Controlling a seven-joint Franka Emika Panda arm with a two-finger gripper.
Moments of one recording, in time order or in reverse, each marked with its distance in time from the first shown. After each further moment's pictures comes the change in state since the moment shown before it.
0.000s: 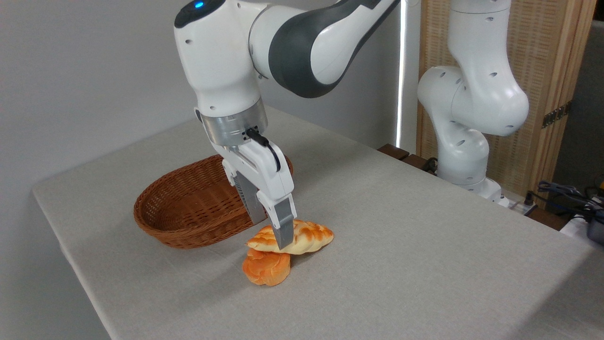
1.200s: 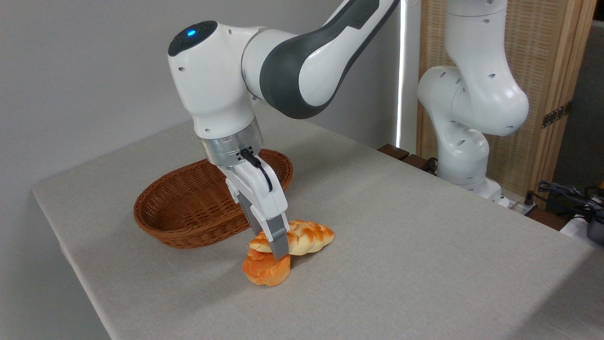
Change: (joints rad) arm -0.006 0.051 -0.004 0.000 0.012 0.030 0.030
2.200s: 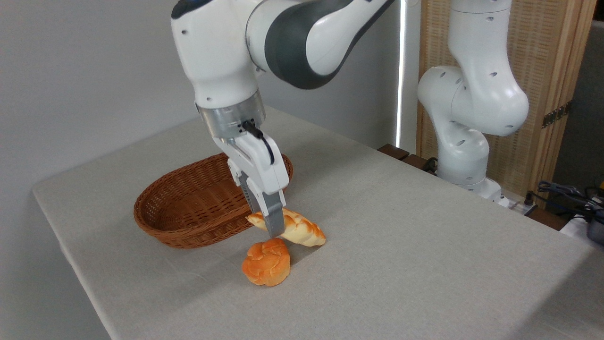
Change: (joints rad) arm 0.000 -0.071 -0.002 0.015 0.000 -0.048 0.004
